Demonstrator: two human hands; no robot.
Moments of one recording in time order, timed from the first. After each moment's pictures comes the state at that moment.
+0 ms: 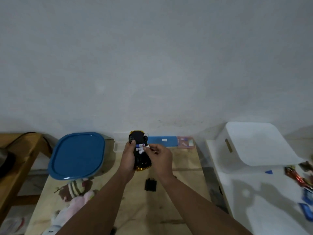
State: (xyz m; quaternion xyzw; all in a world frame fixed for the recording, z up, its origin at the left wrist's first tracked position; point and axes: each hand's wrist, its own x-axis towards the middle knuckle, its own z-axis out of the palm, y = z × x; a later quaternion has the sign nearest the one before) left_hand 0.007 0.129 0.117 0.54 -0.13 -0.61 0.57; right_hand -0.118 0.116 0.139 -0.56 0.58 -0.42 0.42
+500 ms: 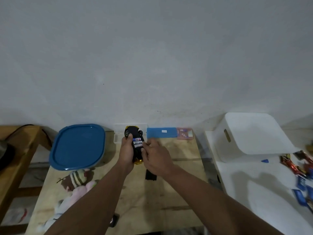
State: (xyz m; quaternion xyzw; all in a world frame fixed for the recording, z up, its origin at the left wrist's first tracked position) left_hand 0.014 0.136 0.108 0.57 -0.09 -0.60 0.56; right_hand -0.125 0.132 0.132 -0.86 0.48 -0.13 0.15
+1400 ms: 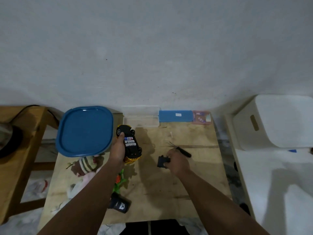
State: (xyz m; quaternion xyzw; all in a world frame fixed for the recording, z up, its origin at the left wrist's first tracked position) left_hand 0.085 0.162 0.046 0.67 0.00 -0.55 0.49; right_hand -0.162 0.135 -0.013 -0.67 0.65 0.07 0.35
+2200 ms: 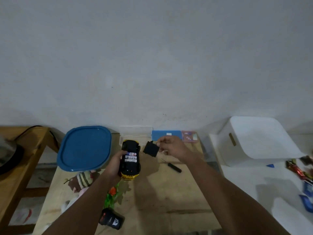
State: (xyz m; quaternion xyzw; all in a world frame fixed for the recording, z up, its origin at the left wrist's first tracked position) left_hand 0.076 0.191 0.114 0.57 -0.05 -0.68 0.46; right_hand -0.158 0.083 0.169 -0.58 0.53 -0.18 0.59
